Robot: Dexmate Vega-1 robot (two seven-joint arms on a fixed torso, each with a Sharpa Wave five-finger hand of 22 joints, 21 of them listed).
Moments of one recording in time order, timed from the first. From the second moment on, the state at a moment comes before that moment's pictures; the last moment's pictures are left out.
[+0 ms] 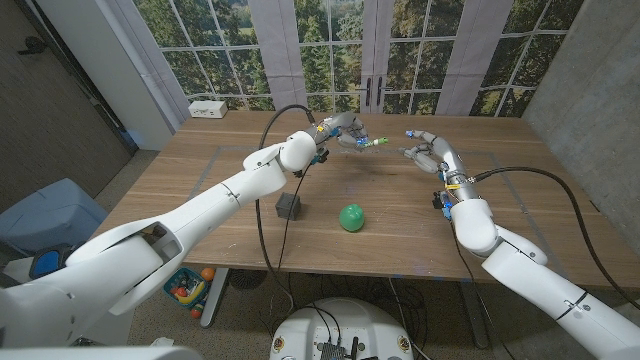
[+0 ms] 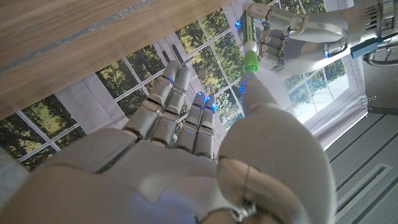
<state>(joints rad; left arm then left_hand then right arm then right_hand) 0.44 0.47 0.84 -1.53 0.33 0.10 -0.02 1.23 0.01 0.28 -0.16 0.63 1.02 -0.02 0.48 0.20 1.04 -0.09 0.46 0.26 0.94 -0.13 0.38 0.47 0.55 -0.05 0.43 0.20 -1.21 -0.74 -0.34 -2.01 -0.10 -0.09 -0.51 0.95 0.01 0.38 -0.17 0.18 0.53 -0.05 0.24 0.20 0.52 -0.12 0.28 0.33 0.57 -0.05 0.59 0.64 0.64 -0.05 0.45 0.28</state>
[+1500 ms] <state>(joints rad) 0.47 0.48 0.85 -1.62 0.31 0.17 -0.03 1.23 0.01 0.27 -0.16 0.66 1.02 -0.02 0.49 0.20 1.04 -0.09 0.46 0.26 0.93 -0.13 0.37 0.50 0.54 -0.05 0.45 0.20 -1.15 -0.71 -0.42 -1.97 -0.29 -0.01 -0.52 1.06 0.04 0.38 -0.17 0.18 0.71 -0.06 0.31 0.22 0.69 -0.13 0.37 0.40 0.75 -0.07 0.66 0.72 0.78 -0.09 0.65 0.36</state>
